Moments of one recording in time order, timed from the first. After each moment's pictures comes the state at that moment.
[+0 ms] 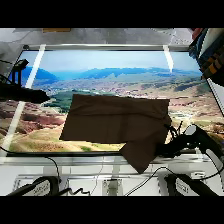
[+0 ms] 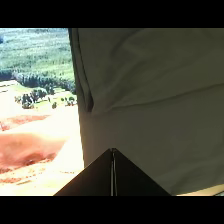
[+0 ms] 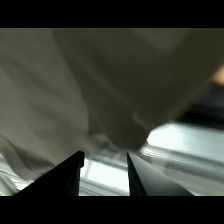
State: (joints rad) left arm 0.25 -1.24 1.31 1.08 -1.31 -1.06; right arm -0.20 -1.12 0.44 -1.14 1.28 1.27
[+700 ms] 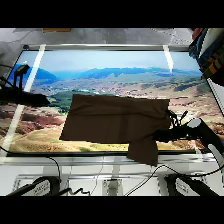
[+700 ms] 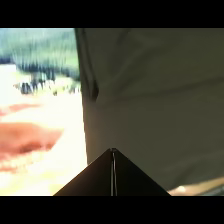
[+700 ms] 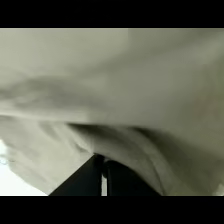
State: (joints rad) left arm 0.28 -1.24 1.24 1.09 -1.31 -1.06; right arm -0.20 -1.12 0.56 -0.97 1.15 1.11
